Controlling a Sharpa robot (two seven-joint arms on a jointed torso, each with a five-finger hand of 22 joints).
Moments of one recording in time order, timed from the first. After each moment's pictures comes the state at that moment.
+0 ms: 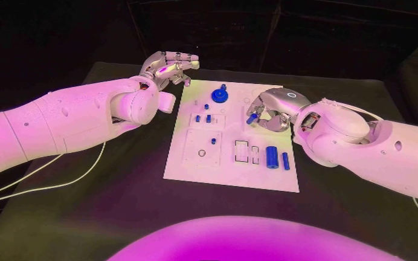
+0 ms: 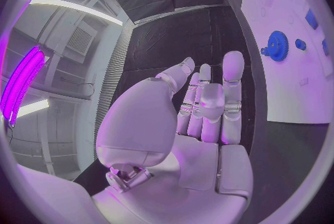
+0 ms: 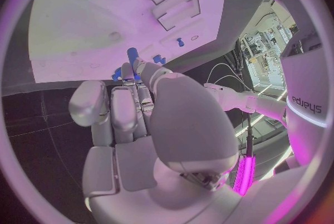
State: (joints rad) left arm 1.20 -0.80 -0.07 1.41 -0.01 -0.37 0.36; left_hand 1.32 -0.07 0.38 -0.08 0.05 0.96 0.18 0.16 0.09 1.13 0.10 0.23 0.14 1.35 0.01 1.23 0.87 0.15 1.22 0.11 0.72 0.95; right arm 1.13 -0.86 -0.04 1.73 -1.68 -0.29 -0.28; right_hand 1.50 -0.10 0.48 0.03 0.11 1.09 0.14 0.11 0.08 1.22 0.06 0.20 0.08 1.47 -0.01 1.25 1.10 0.12 1.38 0.08 1.28 0.99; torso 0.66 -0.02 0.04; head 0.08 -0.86
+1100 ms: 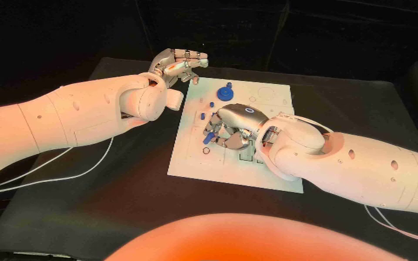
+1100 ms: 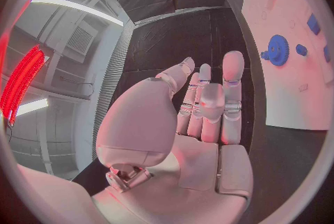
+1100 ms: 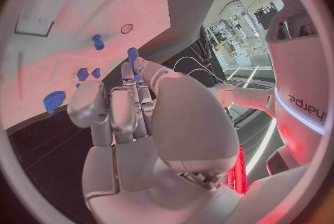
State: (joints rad) left arm 1.20 -0.78 -0.07 1.40 -0.01 -0.36 0.36; left_hand 1.32 -0.07 0.38 -0.08 0.05 0.96 0.18 0.16 0.09 1.13 0.10 0.23 0.14 1.35 0.01 1.23 0.87 0.15 1.22 0.11 0.72 0.95; right arm 1.06 -0.64 -0.04 1.71 -1.58 -0.28 -0.17; right_hand 1.48 -0.12 0.48 0.03 0.13 1.09 0.15 0.11 0.07 1.22 0.07 0.18 0.08 1.47 -0.01 1.25 1.10 0.12 1.38 0.08 1.28 0.99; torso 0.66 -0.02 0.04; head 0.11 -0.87
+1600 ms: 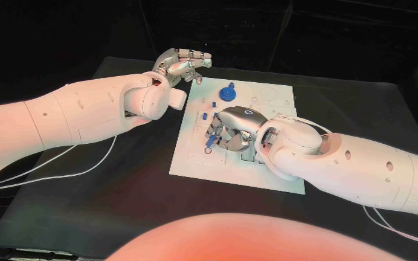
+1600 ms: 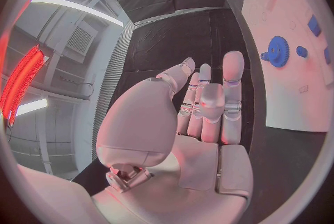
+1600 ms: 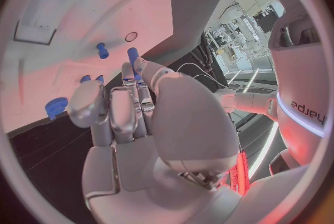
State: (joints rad) left arm 1.20 -0.78 -0.07 1.40 -0.01 -0.36 0.36; left_hand 1.33 -0.07 0.38 -0.08 0.05 0.96 0.18 0.16 0.09 1.13 0.10 0.23 0.14 1.35 0.01 1.23 0.87 0.15 1.22 0.11 0.72 0.95; right arm 1.05 -0.61 -0.04 1.67 -1.59 -0.23 -0.17; right_hand 1.47 -0.11 0.48 0.03 0.13 1.09 0.15 0.11 0.07 1.22 0.07 0.18 0.08 1.47 -0.01 1.25 1.10 0.12 1.38 0.08 1.28 0.98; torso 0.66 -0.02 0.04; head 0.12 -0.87
